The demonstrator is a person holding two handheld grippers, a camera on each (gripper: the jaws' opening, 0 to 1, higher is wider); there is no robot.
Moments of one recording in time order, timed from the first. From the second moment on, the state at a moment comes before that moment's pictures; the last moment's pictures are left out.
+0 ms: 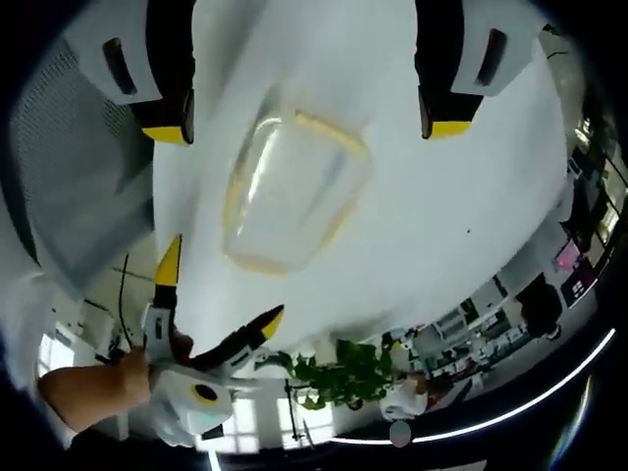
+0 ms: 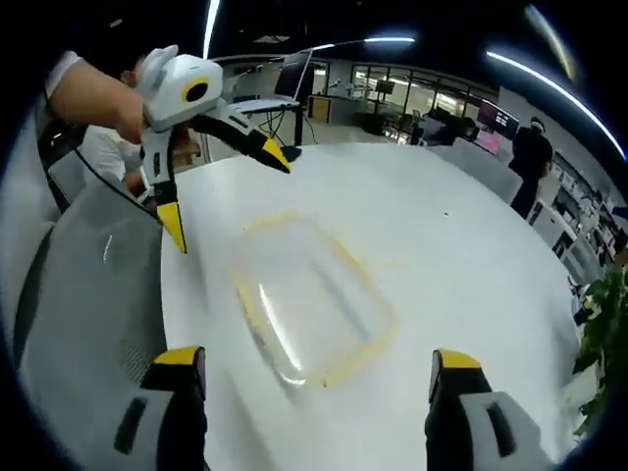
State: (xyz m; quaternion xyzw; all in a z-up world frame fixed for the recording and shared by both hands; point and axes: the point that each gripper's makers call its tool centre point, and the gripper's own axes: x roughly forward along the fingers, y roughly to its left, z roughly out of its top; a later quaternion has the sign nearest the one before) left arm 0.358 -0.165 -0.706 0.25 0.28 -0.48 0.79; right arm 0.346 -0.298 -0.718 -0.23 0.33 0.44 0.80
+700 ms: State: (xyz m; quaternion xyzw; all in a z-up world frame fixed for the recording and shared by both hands) left arm 0.372 -0.175 -0.719 0.26 0.29 -0.50 0.77; right arm 0.359 -0.291 -0.730 -0.23 0.34 0.46 0.79
